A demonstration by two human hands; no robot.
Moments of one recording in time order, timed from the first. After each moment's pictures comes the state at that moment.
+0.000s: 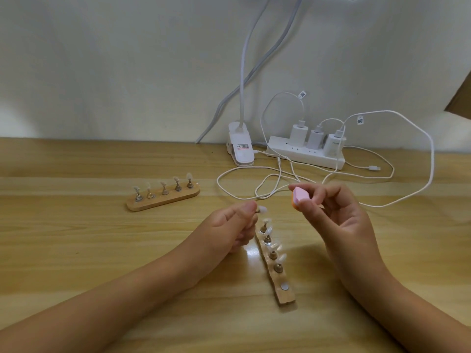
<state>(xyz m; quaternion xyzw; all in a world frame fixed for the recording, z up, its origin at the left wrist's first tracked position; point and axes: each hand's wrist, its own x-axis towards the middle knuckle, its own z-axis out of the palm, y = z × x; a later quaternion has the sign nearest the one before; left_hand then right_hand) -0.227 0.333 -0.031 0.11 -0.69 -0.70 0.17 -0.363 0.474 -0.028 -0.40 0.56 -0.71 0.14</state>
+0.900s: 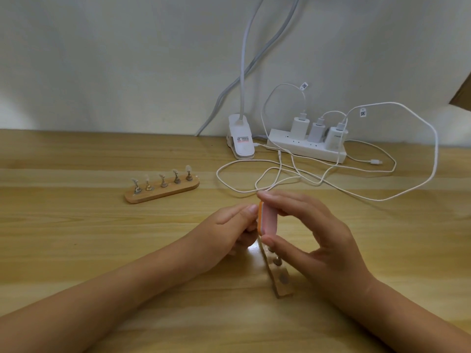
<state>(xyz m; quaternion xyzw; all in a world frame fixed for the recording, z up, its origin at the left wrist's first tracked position) -0.226 0.337 -0.031 0.09 -0.71 -0.69 0.11 -0.350 0.474 -0.039 -0.63 0.60 -0.49 -0.06</state>
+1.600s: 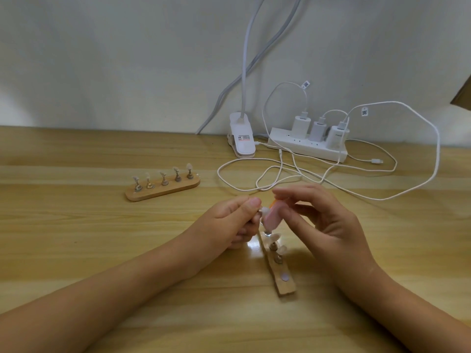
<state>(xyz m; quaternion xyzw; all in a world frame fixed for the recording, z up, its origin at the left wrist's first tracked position) -0.227 0.336 -0.028 0.11 -0.68 -0.71 0.13 -0.356 0.470 -0.038 -0.56 0.58 -0.59 0.05</state>
